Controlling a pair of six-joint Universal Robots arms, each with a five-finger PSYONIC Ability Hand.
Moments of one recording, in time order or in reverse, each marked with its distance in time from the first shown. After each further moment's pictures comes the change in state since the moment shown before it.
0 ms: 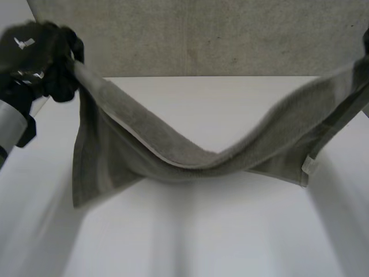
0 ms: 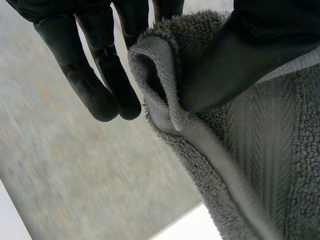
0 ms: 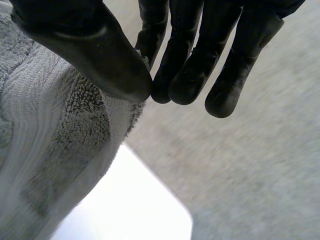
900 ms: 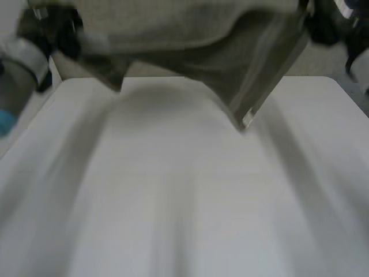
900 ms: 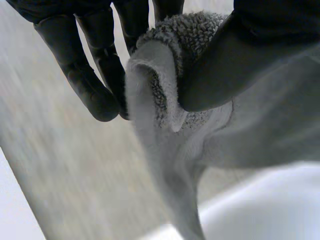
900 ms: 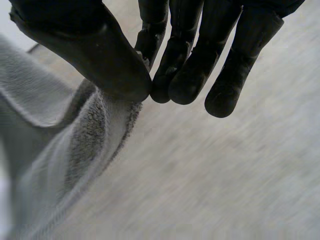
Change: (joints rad) left arm 0.059 -0.560 0.627 -0.136 -0.027 -0.045; right arm 0.216 0.311 0.097 -0.886 0.000 0.314; left_hand 0.000 0.014 0.003 0.000 0.000; right_hand 0.000 0.000 0.000 0.000 0.000
